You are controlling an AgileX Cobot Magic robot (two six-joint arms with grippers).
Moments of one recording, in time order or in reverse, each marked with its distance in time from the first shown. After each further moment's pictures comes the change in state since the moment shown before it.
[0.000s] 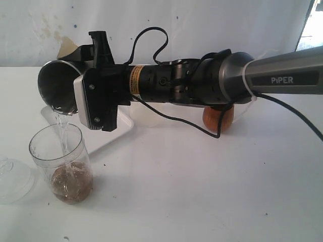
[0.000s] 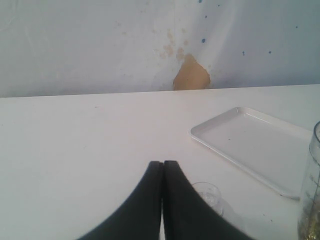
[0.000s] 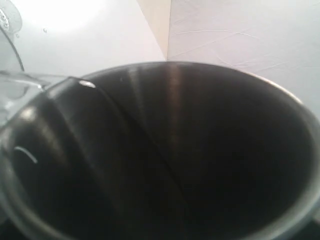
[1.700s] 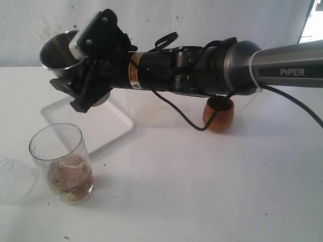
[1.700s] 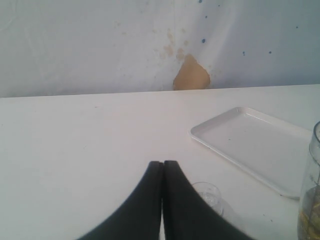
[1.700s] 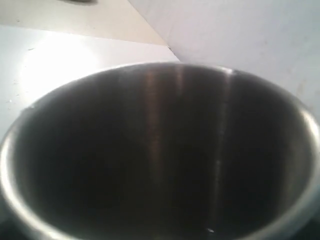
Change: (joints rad) left arm 0.000 0.000 0.000 0.000 0.000 0.000; right arm 0.001 -0.038 -0.034 0.004 0.086 1.001
